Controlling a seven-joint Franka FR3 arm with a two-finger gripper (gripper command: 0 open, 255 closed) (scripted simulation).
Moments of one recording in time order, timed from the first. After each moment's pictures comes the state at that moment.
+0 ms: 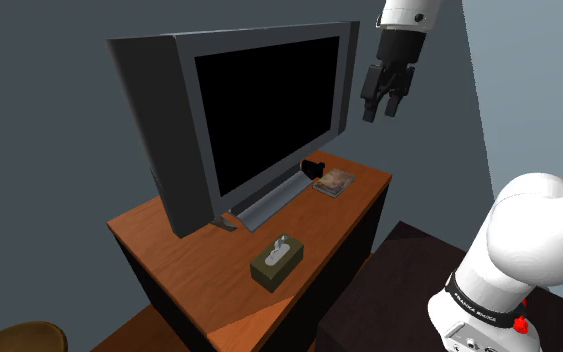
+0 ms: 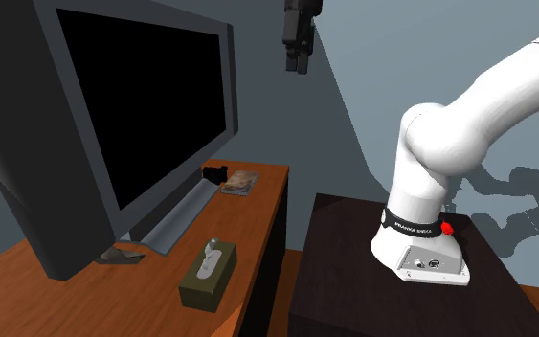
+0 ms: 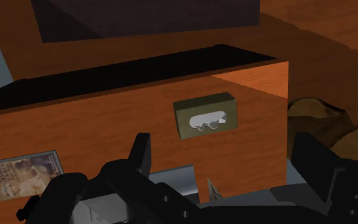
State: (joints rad) arm 0.01 -0.82 -0.04 -2.34 0.10 1.54 0.05
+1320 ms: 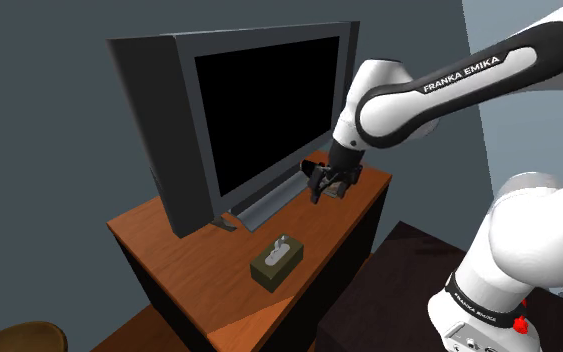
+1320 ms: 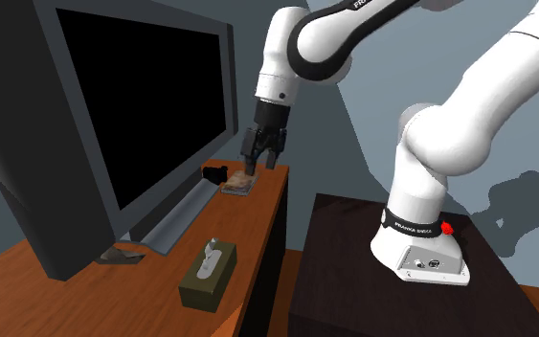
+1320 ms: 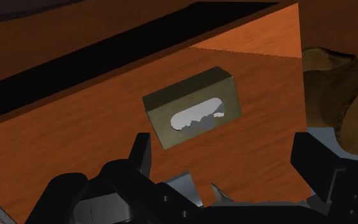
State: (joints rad) arm 0.06 -0.63 0.08 -2.83 0.33 2.36 0.17
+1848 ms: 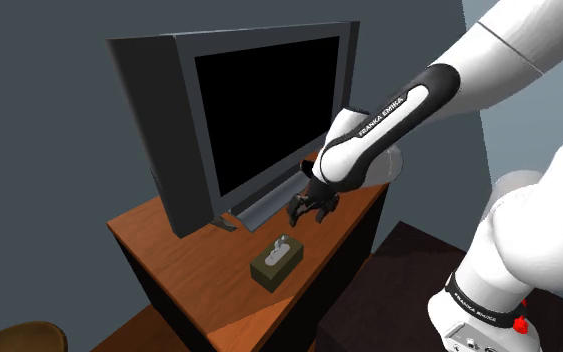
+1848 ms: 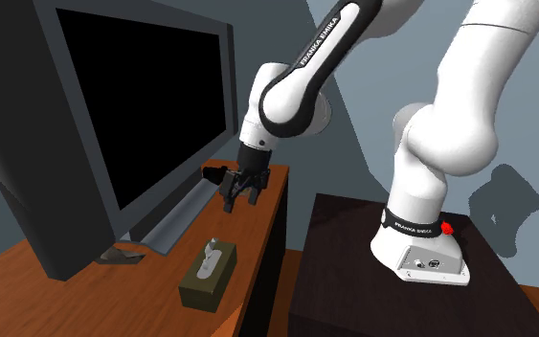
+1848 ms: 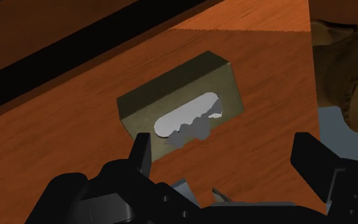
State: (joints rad) arm 0.20 -0.25 0.07 -2.82 0.57 2.81 0.10
